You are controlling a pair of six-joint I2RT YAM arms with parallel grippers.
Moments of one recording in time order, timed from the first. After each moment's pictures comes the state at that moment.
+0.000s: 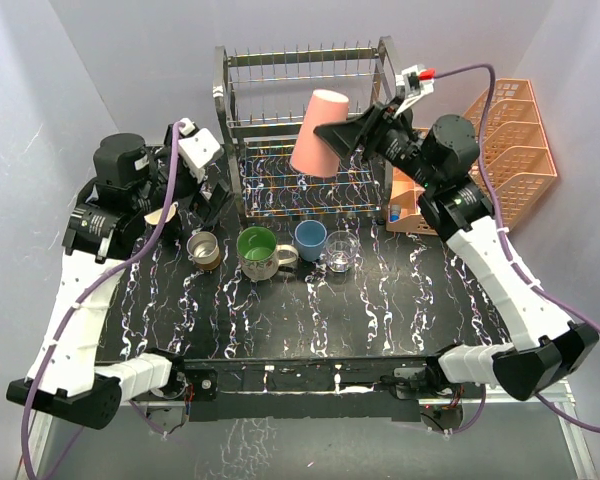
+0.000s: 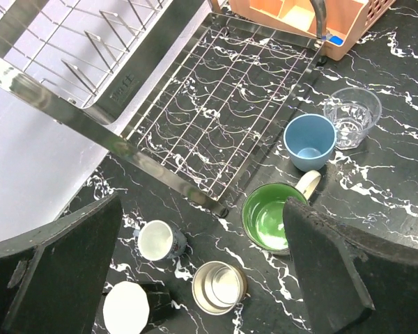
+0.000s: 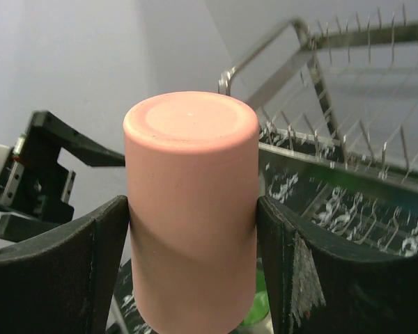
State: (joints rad) left arm -0.28 1.15 1.58 -0.78 0.44 0.51; right arm 0.43 1.29 1.49 0.04 -0.38 0.53
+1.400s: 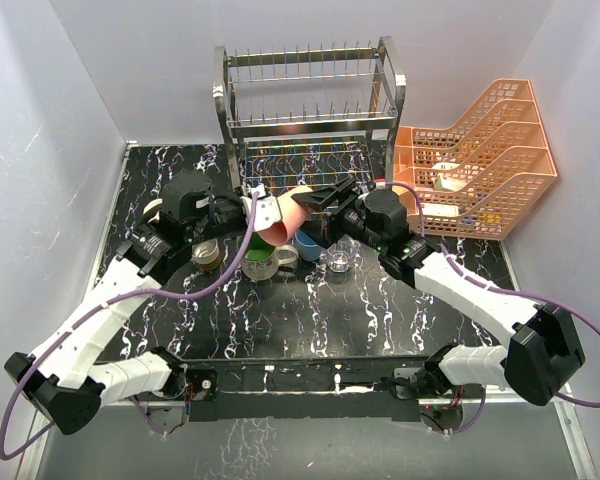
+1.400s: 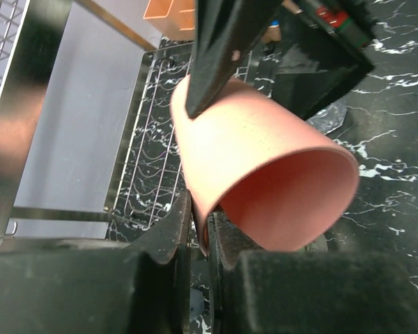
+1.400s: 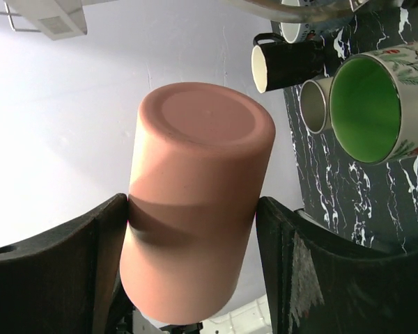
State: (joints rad) left arm -0.62 1.09 1.23 -0.51 0.38 0.78; right arm 0.65 1.24 0.90 0.15 -0.19 1.59
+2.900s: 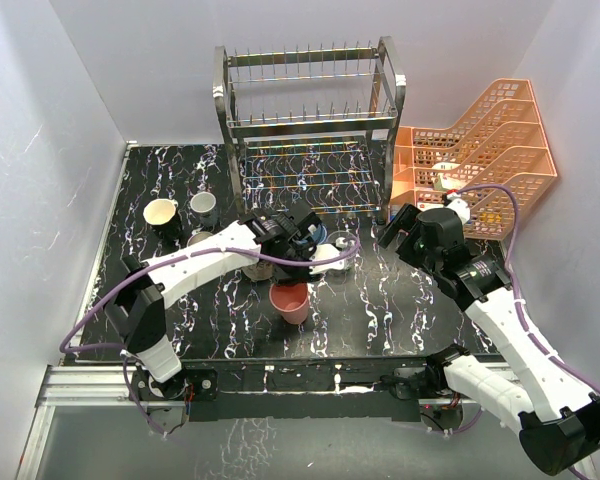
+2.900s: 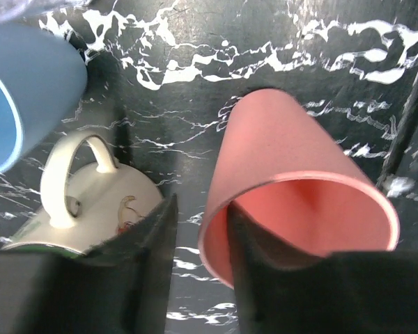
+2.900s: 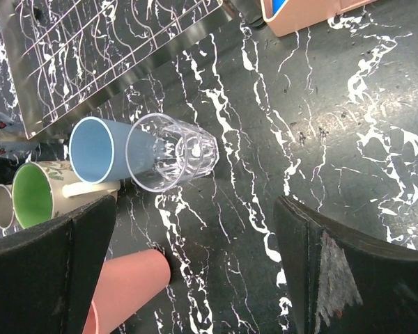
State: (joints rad) left arm -0.90 1.66 1.39 -0.97 0.17 0.67; right arm 0.40 0.86 0.89 -0.66 0.21 0.81
